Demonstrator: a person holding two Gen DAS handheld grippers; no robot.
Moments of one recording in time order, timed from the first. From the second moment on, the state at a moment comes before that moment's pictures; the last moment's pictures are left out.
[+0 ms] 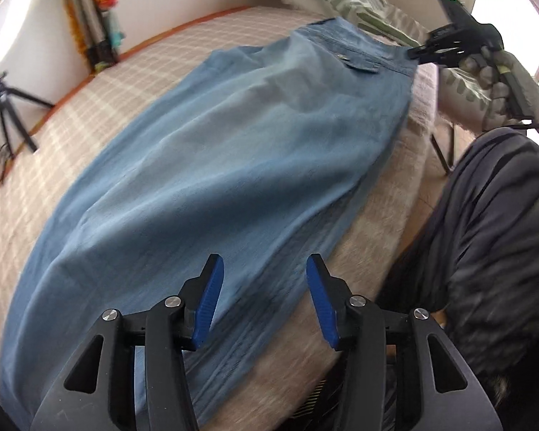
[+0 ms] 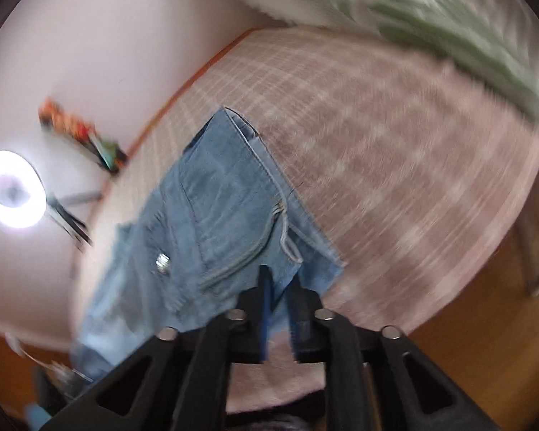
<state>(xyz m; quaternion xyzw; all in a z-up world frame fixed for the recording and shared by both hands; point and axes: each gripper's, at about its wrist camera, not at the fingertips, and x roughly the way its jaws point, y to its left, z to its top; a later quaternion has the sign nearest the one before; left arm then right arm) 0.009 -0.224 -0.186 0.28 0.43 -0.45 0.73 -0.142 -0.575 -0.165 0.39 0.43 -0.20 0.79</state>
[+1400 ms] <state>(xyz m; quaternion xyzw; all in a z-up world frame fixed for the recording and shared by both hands) 0.072 -0.109 -0.150 0.15 0.47 -0.38 0.78 0.000 -0.201 -0.170 -0.19 0.53 0.27 0.79</state>
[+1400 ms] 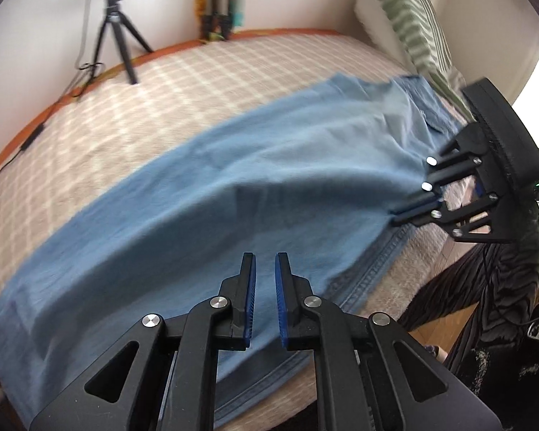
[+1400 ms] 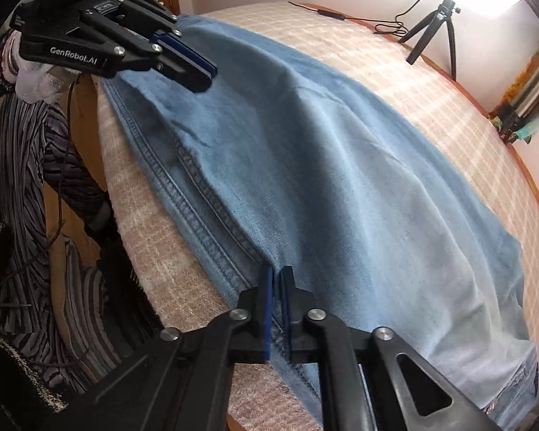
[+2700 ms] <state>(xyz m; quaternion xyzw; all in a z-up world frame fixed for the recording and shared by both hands) 0.045 0.292 -0.207 -0.30 0.55 0.04 0.78 0.042 -0.085 -0.189 -0.26 0.48 0.40 0.74</state>
